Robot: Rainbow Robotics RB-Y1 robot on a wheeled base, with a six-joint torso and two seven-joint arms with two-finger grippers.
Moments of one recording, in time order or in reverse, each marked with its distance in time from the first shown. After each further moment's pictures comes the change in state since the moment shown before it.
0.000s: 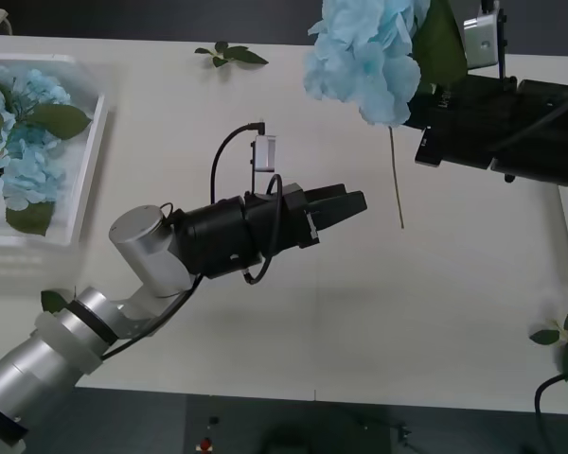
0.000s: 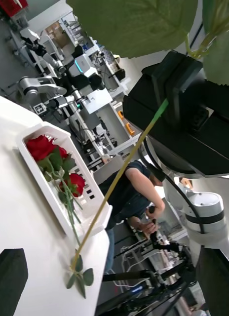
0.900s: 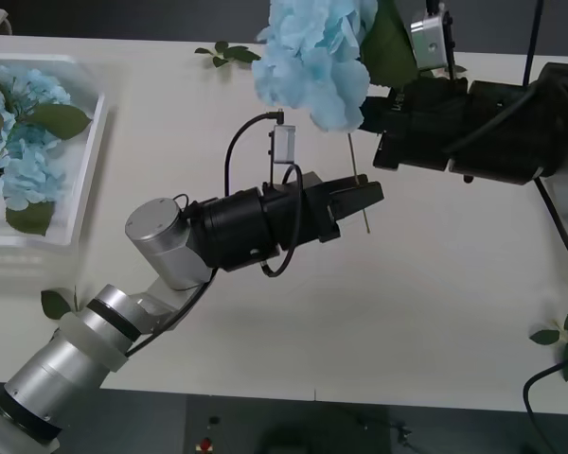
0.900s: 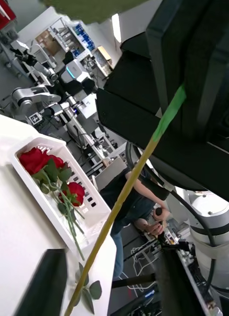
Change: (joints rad) right arm -0.040 0.008 0.127 0.000 0.000 -0.065 -0.026; left arm 0.000 -0.101 0.071 0.000 -0.150 0.028 0.000
